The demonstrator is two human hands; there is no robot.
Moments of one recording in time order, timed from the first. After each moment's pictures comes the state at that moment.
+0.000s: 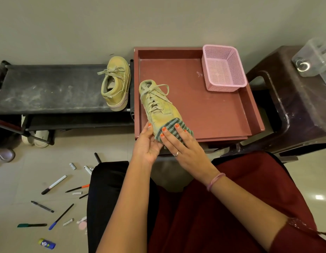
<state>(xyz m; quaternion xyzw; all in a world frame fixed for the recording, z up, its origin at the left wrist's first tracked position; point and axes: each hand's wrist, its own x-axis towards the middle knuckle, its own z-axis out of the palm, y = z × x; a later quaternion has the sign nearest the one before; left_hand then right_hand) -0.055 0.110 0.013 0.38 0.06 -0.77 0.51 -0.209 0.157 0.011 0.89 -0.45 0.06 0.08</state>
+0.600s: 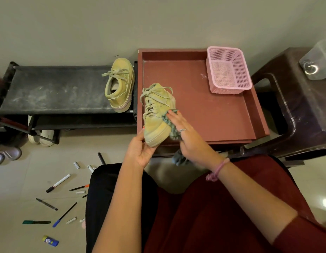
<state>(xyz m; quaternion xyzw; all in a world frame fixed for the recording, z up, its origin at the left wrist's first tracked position) -0.033 0.107 0.019 0.41 0.06 -0.76 0.51 -0.203 0.113 0.042 0.76 -0.52 0.18 -0.34</state>
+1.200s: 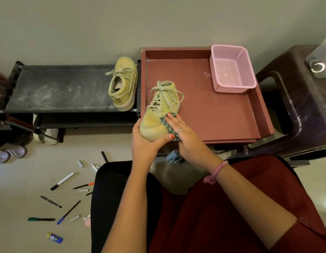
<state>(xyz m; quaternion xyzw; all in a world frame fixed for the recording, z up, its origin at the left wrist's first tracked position) -0.038 0.131 0.036 0.63 -0.35 -0.52 0.46 -0.190 0.115 0.038 0.75 -0.53 0.17 -0.35</state>
